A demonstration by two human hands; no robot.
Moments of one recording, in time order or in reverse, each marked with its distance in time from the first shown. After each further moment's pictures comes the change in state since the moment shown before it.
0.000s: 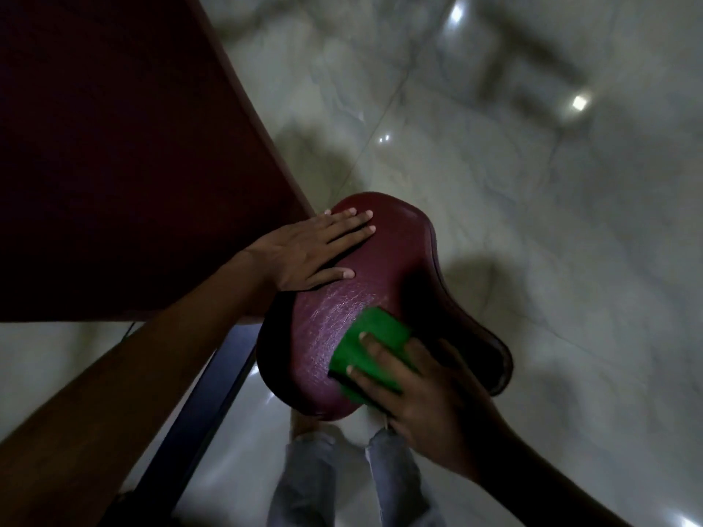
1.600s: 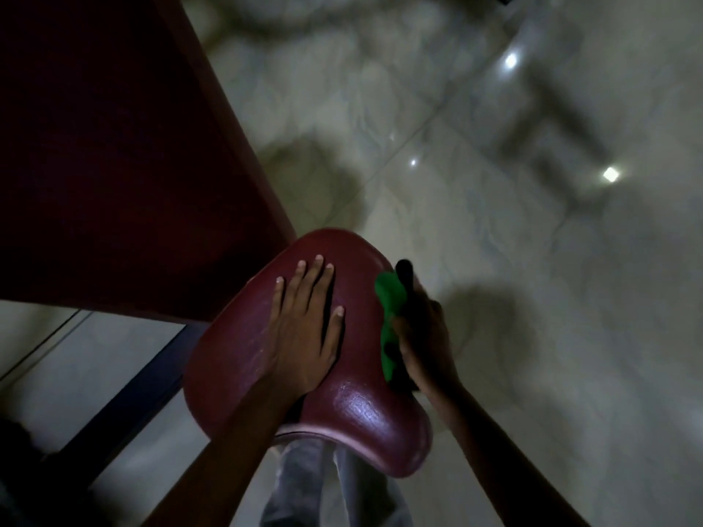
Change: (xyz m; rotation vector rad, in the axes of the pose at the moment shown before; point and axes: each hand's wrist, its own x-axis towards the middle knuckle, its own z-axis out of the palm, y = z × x) left_hand 0.053 0.131 0.034 -0.256 0.551 -0.952; right_hand 0.069 0.135 0.009 0.939 -0.003 0.712
